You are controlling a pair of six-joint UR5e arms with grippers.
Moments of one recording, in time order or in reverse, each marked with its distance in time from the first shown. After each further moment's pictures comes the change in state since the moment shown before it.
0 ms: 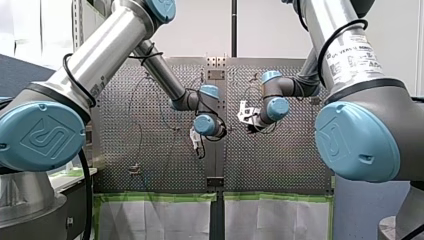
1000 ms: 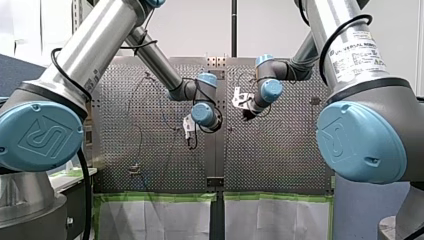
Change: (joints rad) left arm -0.017 0.104 -0.059 -0.085 -0.101 0.107; right arm 0.045 -0.041 -0.127 0.196 0.038 -0.039
